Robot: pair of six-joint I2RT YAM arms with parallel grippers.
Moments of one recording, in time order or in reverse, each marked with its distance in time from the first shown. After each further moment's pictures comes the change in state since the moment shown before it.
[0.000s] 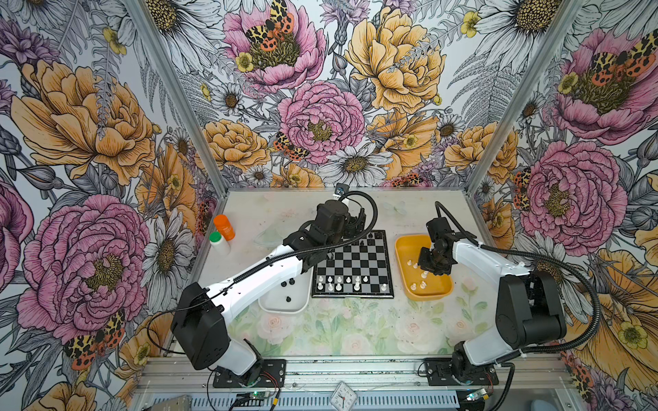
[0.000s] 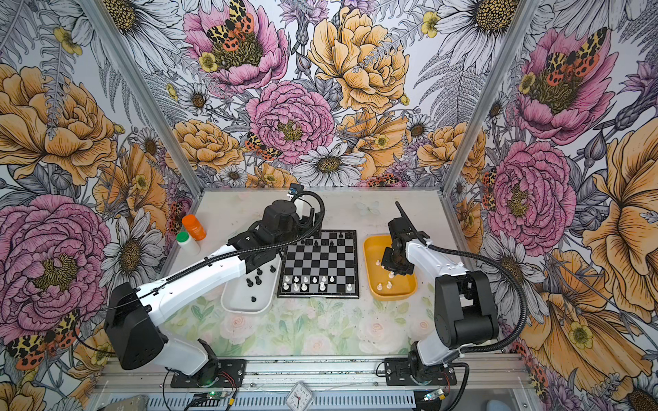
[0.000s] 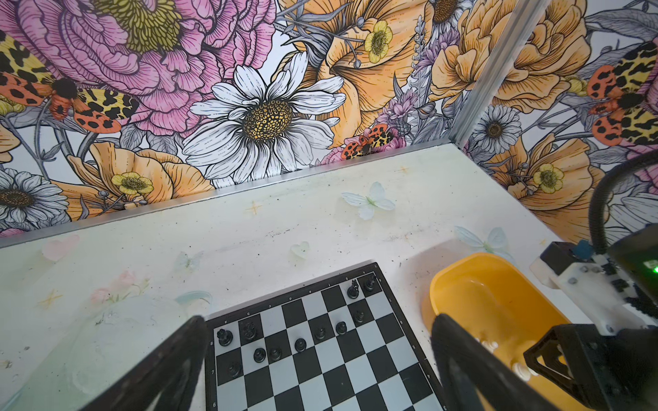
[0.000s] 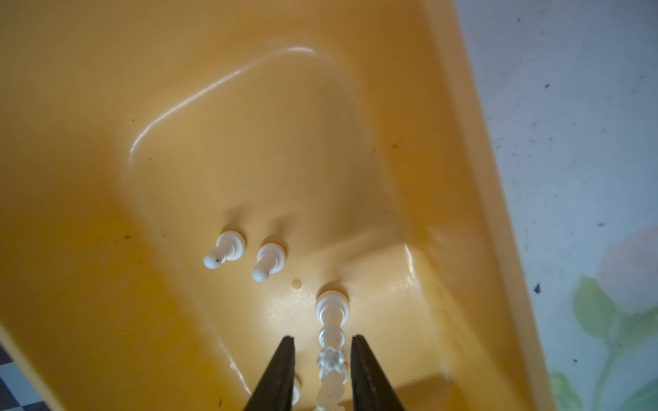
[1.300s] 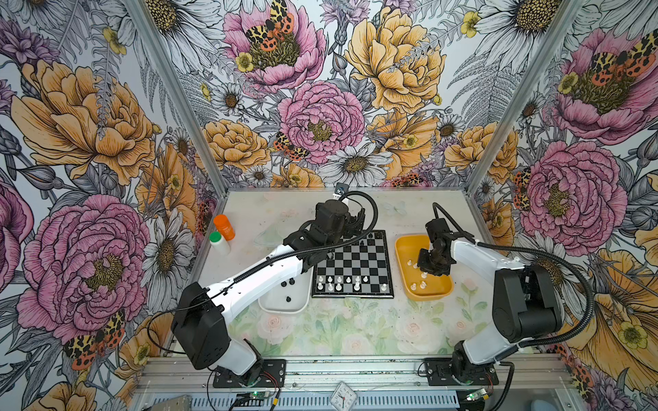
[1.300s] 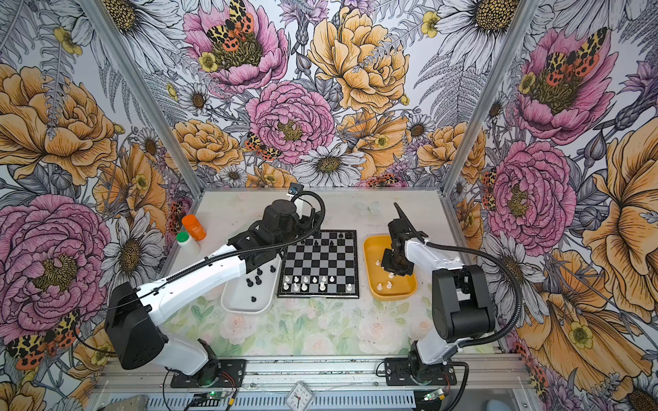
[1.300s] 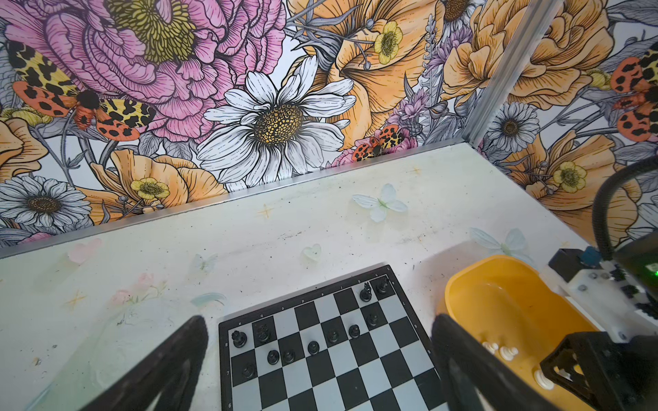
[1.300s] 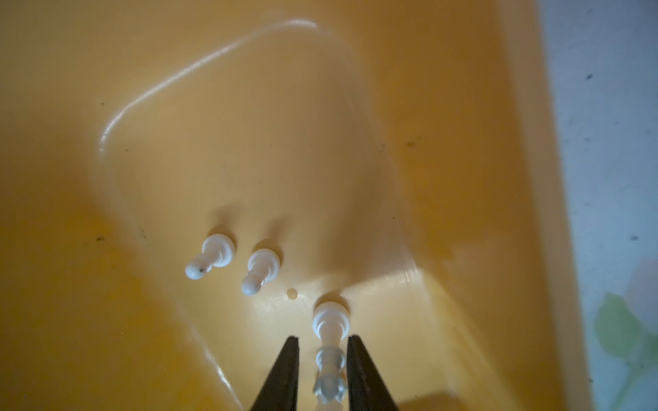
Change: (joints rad) left arm 0.000 0.002 0.003 0.000 -0.032 0.023; right arm -0.007 0.048 0.000 0.011 -0.018 -0.031
